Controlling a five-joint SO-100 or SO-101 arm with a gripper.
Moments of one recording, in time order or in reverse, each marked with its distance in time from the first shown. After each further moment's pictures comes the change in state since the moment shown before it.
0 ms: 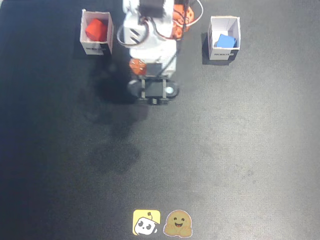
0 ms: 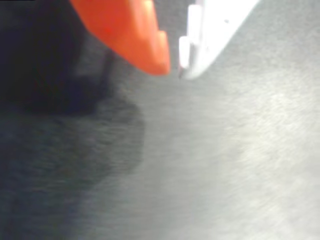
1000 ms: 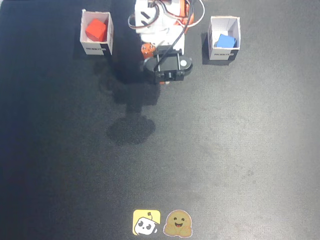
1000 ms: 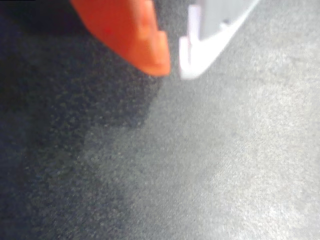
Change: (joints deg) arm -2.9 31.4 20.9 1.8 -1.2
